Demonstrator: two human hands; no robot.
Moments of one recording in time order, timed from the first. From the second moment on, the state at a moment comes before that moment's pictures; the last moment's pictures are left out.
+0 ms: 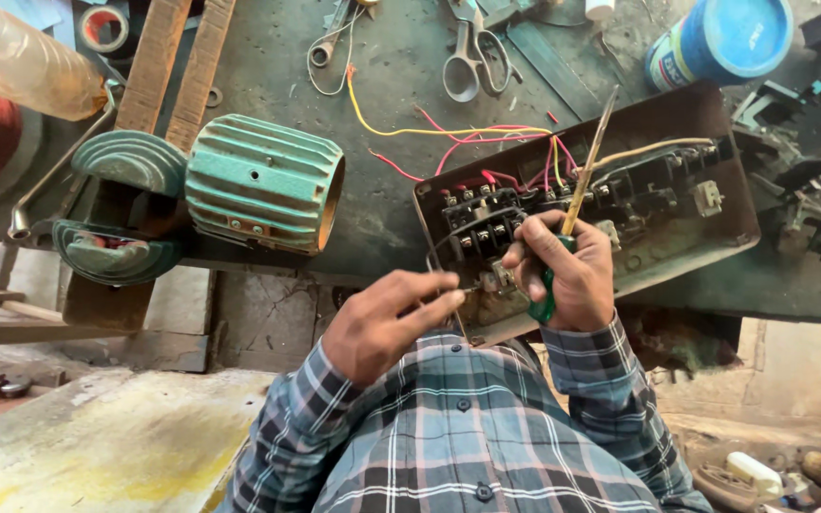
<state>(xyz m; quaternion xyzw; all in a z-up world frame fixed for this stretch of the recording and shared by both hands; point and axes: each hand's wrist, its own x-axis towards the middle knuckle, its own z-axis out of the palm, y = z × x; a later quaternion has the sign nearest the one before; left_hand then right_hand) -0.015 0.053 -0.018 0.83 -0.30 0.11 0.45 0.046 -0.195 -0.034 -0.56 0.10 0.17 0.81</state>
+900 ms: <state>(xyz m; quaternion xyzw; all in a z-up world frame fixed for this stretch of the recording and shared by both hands) 0.077 0.054 0.021 0.96 -0.09 0.03 0.27 0.048 -0.252 -0.050 -0.75 0.11 0.14 0.64</state>
